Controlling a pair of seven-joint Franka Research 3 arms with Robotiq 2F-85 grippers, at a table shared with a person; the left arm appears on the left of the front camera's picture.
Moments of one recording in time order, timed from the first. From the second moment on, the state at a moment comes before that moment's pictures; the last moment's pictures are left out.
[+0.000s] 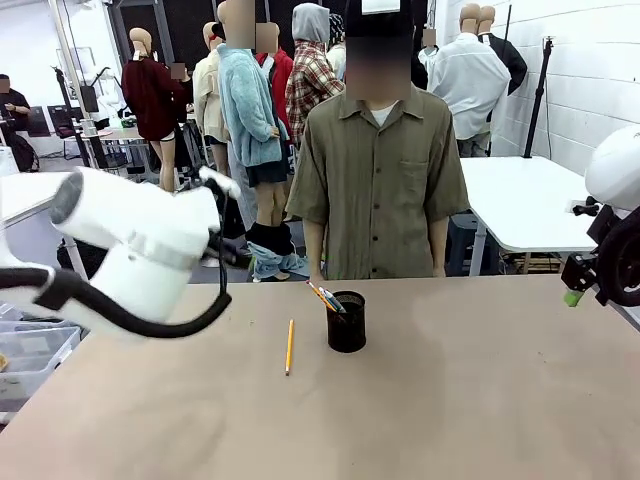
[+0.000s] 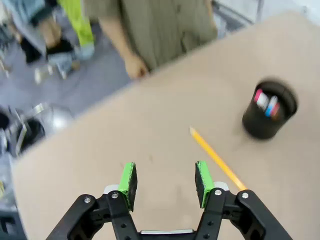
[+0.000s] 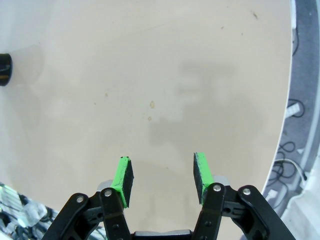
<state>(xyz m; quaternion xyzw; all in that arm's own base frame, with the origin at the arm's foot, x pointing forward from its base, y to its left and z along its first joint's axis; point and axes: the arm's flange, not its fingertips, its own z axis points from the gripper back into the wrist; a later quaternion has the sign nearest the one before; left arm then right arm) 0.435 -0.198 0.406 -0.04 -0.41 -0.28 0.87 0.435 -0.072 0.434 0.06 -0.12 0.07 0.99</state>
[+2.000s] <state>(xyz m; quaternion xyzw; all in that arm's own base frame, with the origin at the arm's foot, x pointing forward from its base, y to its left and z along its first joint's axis) 0.425 -0.175 0.277 -0.01 -0.32 -0.15 0.94 0.435 -0.072 0.434 0.06 -0.12 0.07 0.99</state>
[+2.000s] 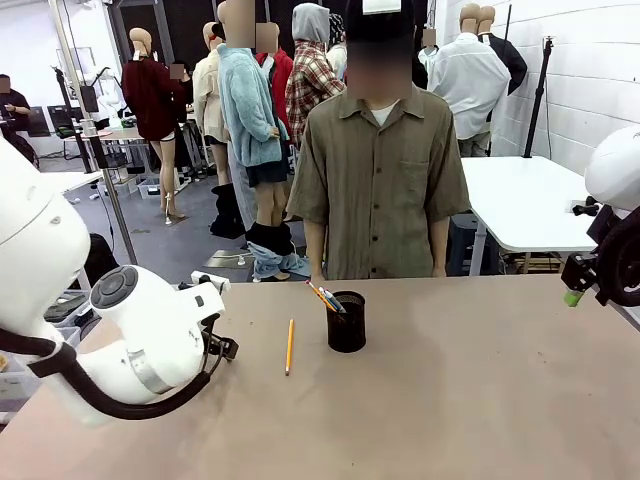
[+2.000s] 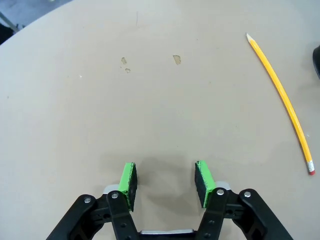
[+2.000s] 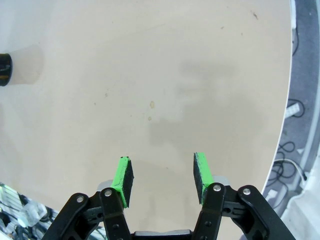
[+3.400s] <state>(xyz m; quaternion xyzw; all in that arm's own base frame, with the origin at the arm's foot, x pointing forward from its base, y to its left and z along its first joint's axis) 0.426 -0.186 0.278 0.00 -0.31 -0.14 0.94 0.435 -0.071 0.434 0.06 -0.12 0.07 0.99</state>
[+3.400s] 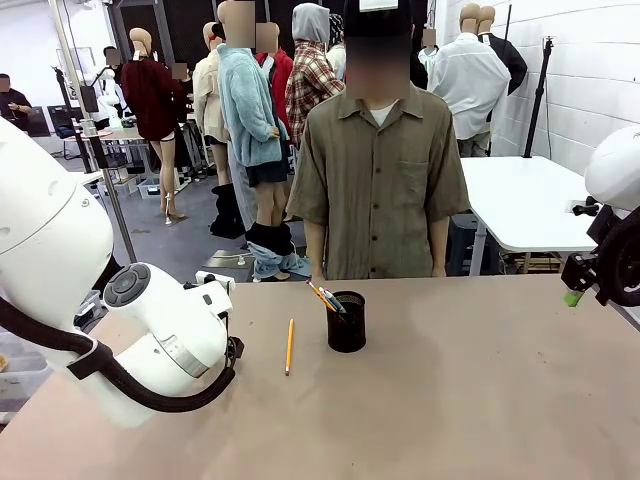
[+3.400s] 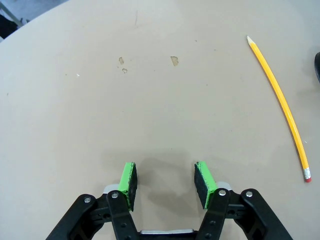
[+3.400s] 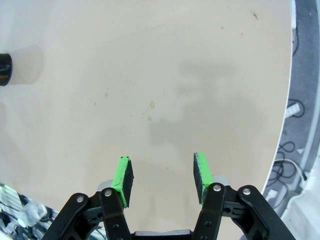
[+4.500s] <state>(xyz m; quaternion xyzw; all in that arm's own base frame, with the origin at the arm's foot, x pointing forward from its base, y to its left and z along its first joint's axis) 0.414 -0.119 0.369 0.07 -0.38 -0.17 0.91 0.435 -0.072 0.434 0.06 -0.12 0.07 0.99</state>
